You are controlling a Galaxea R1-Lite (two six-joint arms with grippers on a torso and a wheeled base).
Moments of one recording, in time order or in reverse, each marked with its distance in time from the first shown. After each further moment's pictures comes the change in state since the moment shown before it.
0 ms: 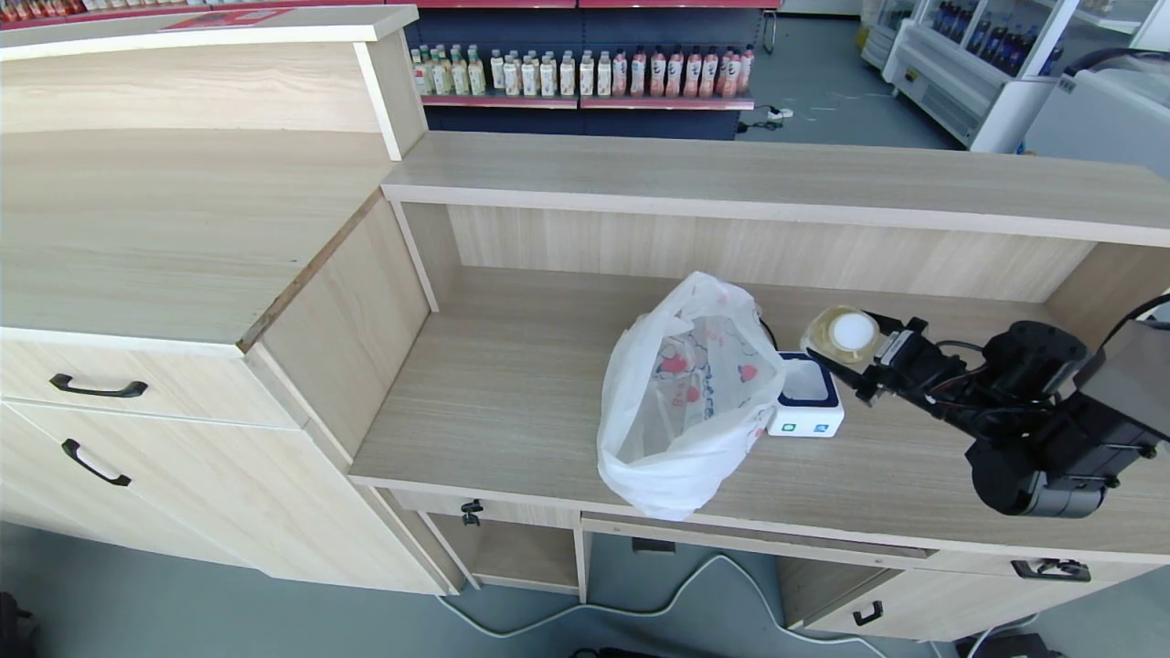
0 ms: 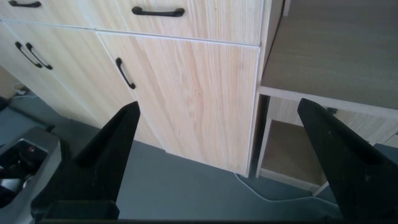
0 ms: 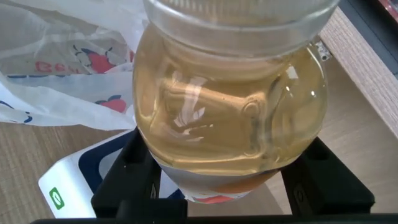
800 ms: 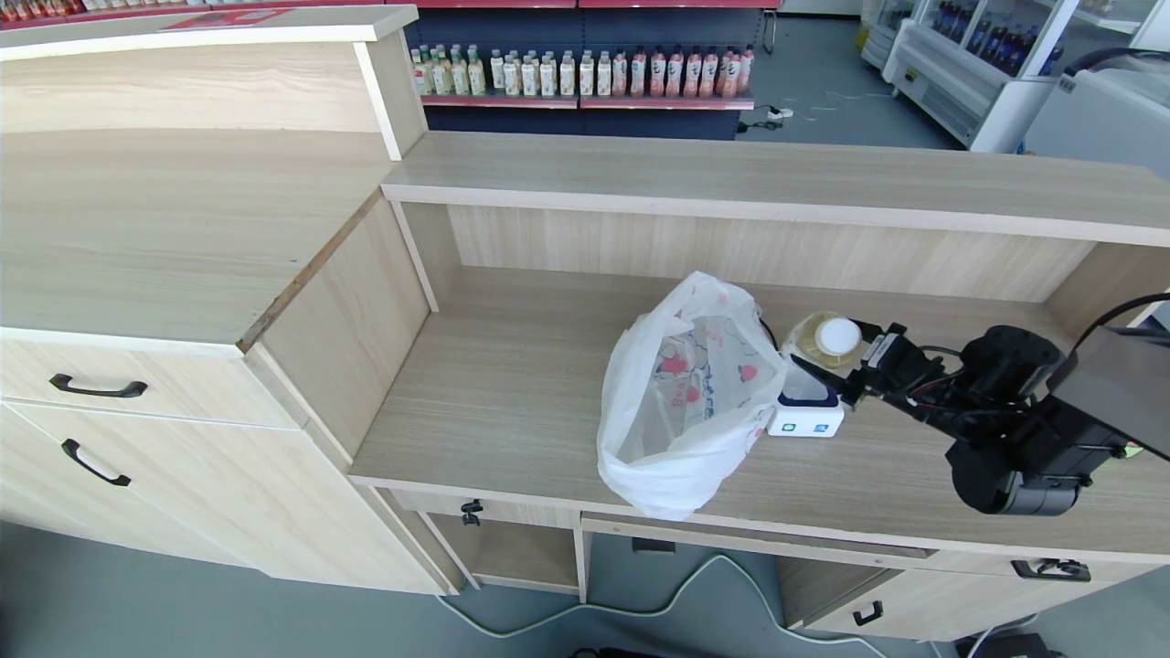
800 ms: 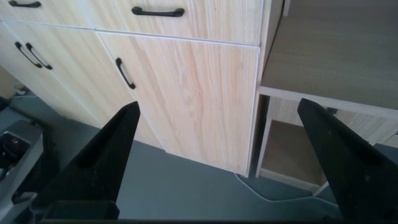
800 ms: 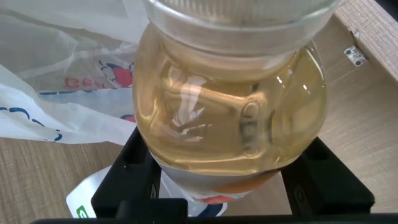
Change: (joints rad) left arm 0.000 0.000 0.000 0.000 0.000 0.000; right arm 0.026 0.051 -0.049 0.000 0.038 0.060
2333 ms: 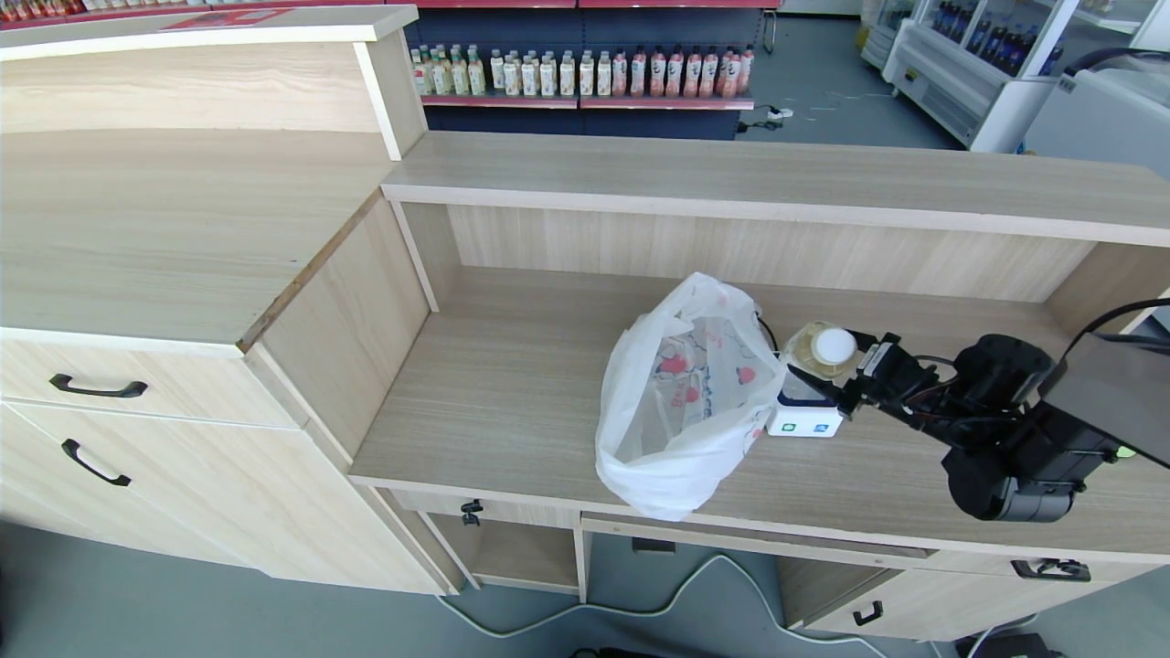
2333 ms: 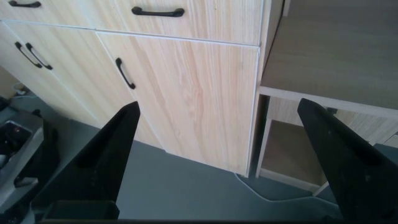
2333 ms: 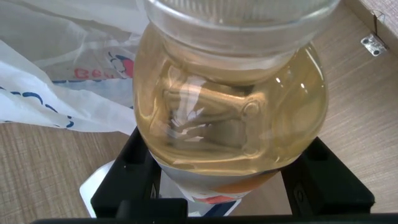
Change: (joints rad) left arm 0.000 0.000 0.000 0.000 0.000 0.000; right arm 0.001 0.023 0.010 0.000 0.006 -0.002
